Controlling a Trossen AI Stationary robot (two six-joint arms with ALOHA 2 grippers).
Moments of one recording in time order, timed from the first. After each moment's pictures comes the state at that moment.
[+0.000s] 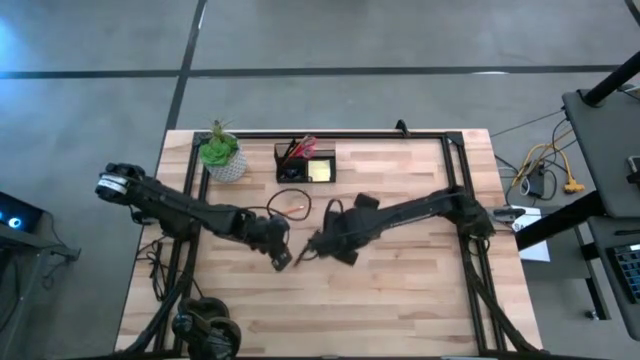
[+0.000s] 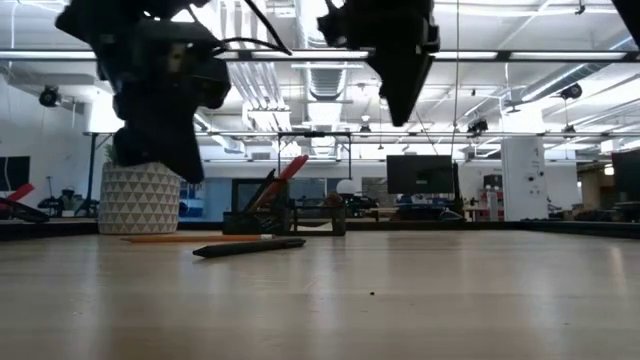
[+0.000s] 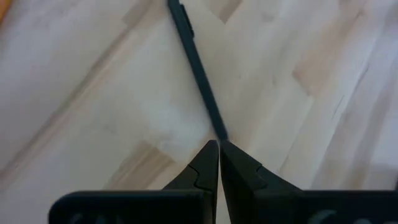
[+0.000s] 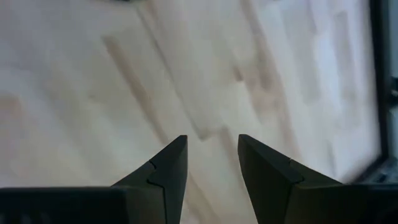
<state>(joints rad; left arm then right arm) -0.24 1.39 0.78 -0.34 -0.07 -0.94 0.23 2.14 2.00 -1.57 0.39 0.70</state>
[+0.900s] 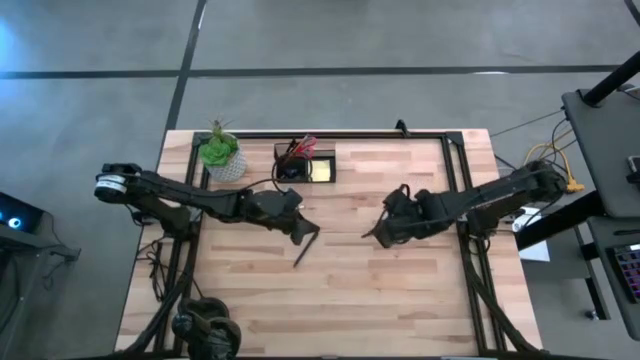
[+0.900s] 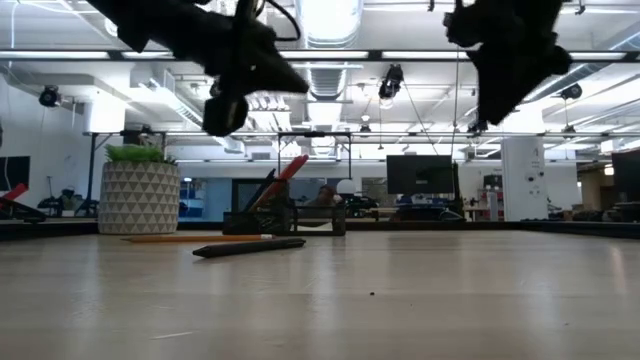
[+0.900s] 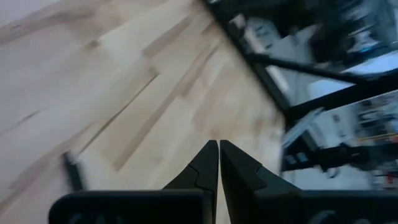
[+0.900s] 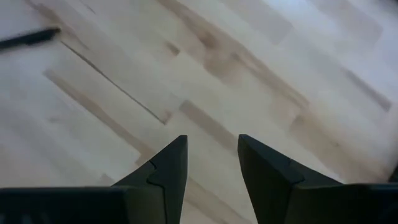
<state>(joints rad) -0.07 1.37 0.79 0.15 0.01 -0.94 0.27 1.44 1.16 -1.16 0.44 1.15</state>
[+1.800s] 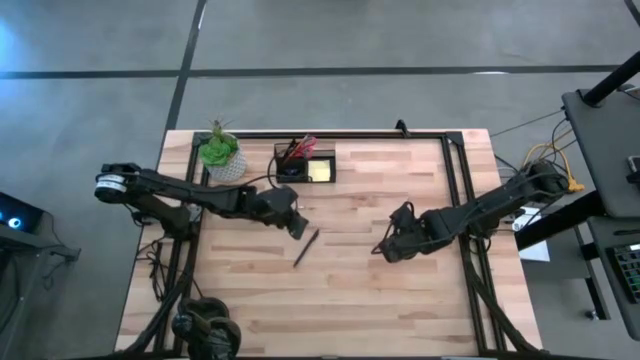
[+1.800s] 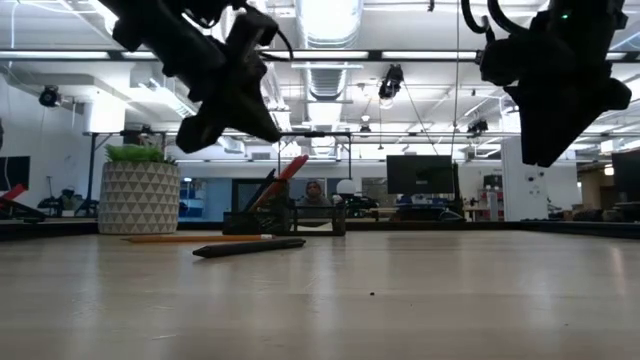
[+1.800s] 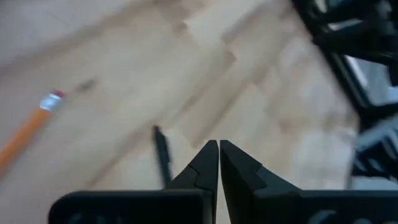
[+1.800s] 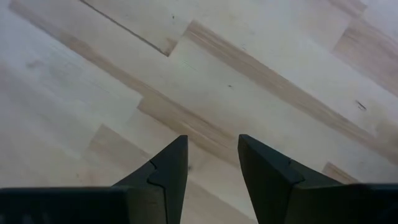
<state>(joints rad) -0.03 1.37 0.82 -0.13 -0.06 -0.94 0.37 1.42 0.96 -1.01 0.31 1.38</state>
